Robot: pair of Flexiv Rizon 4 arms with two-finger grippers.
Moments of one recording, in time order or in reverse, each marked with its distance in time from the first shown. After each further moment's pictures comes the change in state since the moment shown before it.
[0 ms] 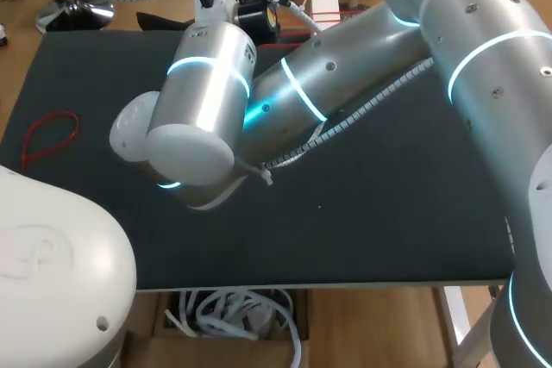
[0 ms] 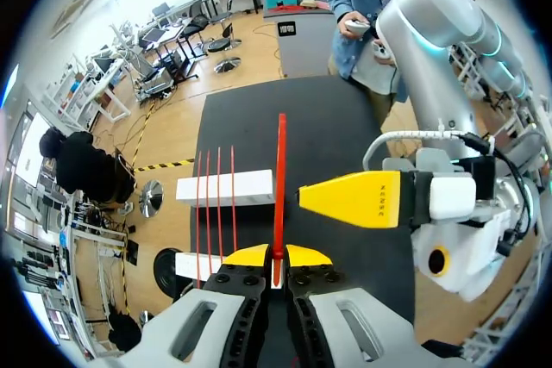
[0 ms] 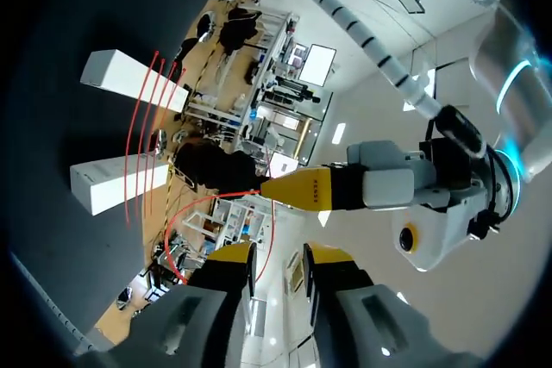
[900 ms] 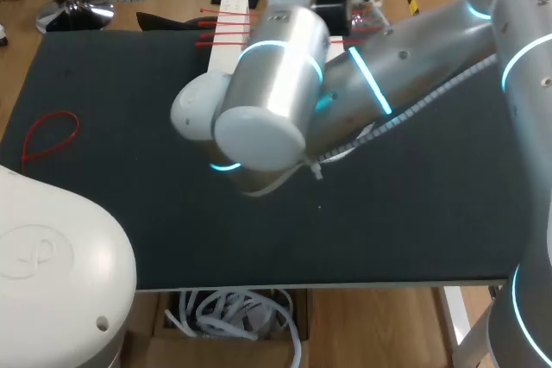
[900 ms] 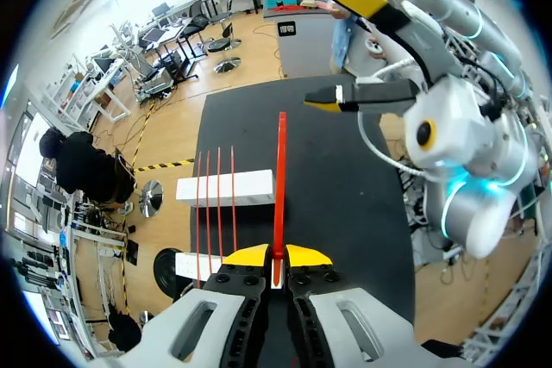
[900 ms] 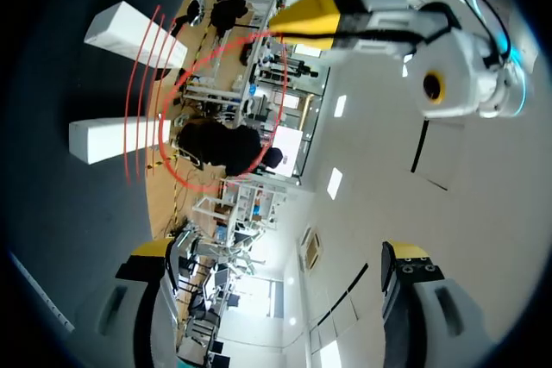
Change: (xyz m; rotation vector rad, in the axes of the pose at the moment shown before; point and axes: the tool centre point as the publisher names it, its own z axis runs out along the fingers) left arm 0.000 0.000 0.000 0.000 0.000 0.000; right arm 0.020 -0.125 0.013 0.112 0.032 0.093
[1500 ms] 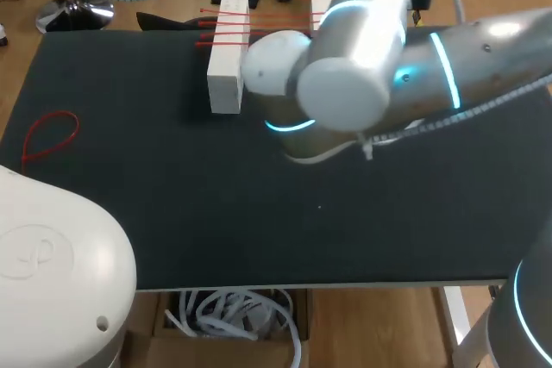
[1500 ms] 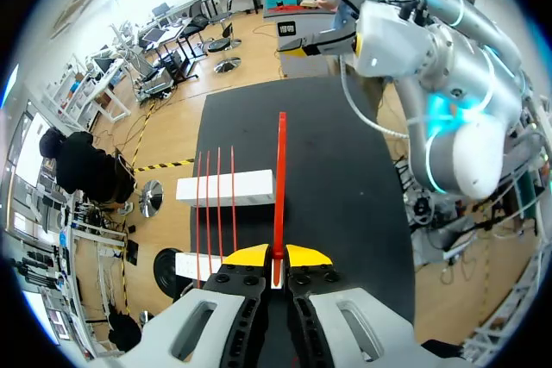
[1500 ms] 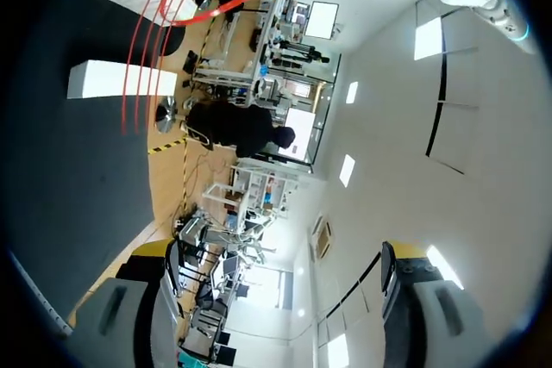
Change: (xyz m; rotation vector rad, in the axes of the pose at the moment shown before) left arm 0.000 0.000 0.000 0.000 0.000 0.000; right arm 0.015 -0.100 0.051 0.039 0.060 -0.003
